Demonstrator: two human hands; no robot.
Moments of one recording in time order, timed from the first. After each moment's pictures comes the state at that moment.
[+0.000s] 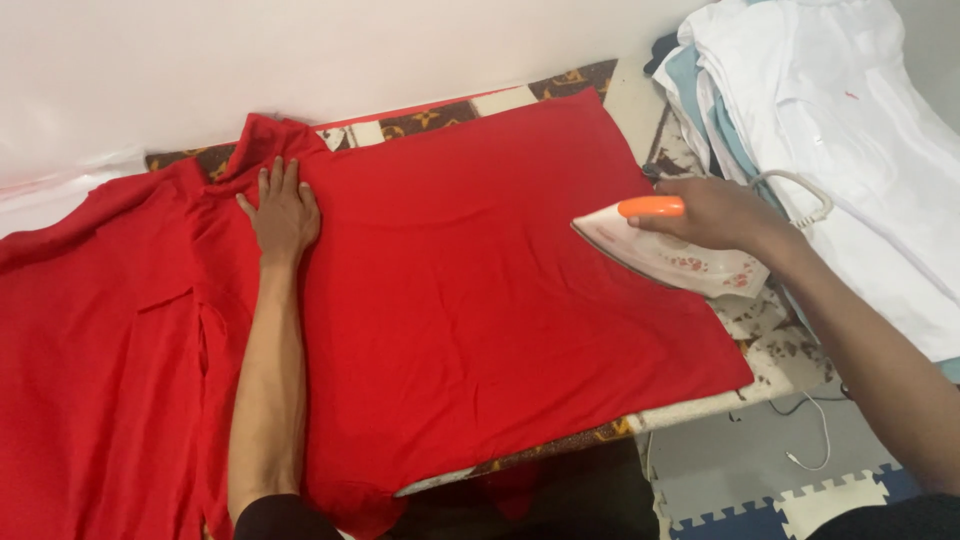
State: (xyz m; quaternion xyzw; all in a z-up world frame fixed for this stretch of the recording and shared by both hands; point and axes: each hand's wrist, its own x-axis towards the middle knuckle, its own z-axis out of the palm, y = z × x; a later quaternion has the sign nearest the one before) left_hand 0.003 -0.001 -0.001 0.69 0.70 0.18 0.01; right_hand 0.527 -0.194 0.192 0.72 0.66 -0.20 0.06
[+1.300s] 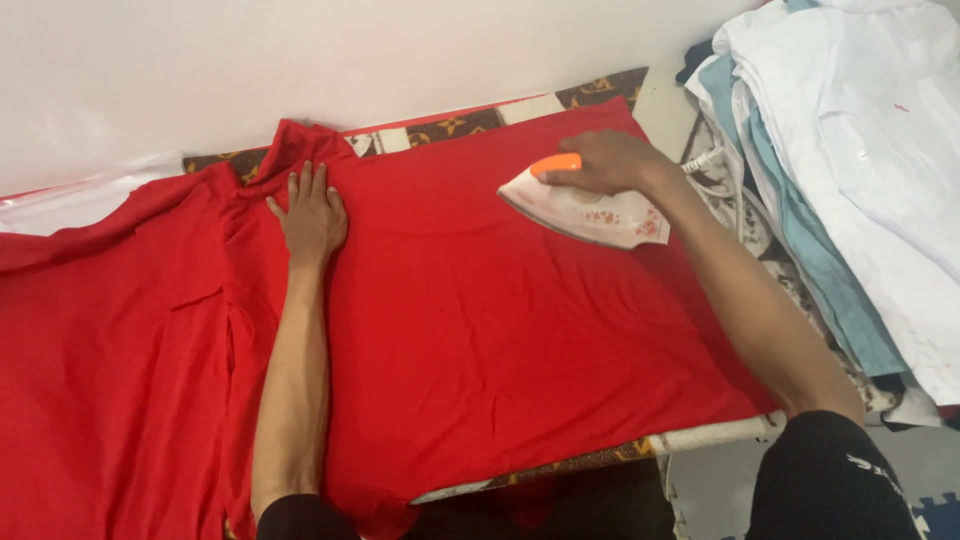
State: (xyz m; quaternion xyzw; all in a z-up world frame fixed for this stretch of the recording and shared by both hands) left_hand 0.008 -0.005 0.007 0.69 0.70 0.19 0.01; right_hand 0.441 -0.078 0.174 0.60 0.78 -0.19 0.00
